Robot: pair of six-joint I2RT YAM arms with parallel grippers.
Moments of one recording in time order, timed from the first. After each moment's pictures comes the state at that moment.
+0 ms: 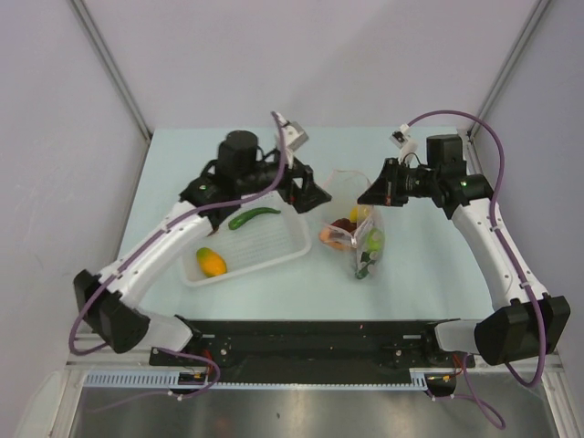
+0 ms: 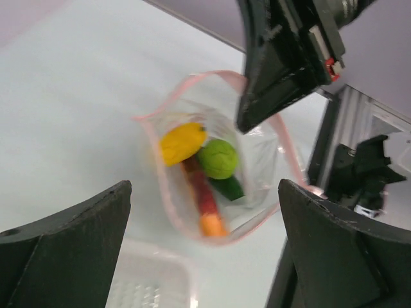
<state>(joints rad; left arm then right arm) -0.69 1.43 1.40 -0.26 0.50 -0.11 0.18 1.30 1.31 -0.70 -0.80 0.32</state>
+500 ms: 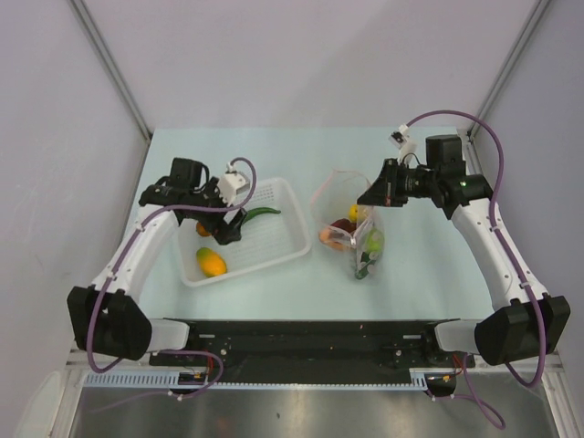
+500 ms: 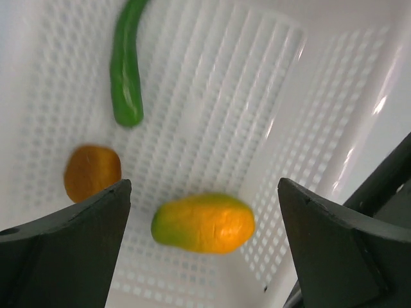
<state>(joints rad) -0.19 1.29 1.19 -0.85 0.47 0.54 0.18 1.30 1.31 -0.70 -0.80 0.30</state>
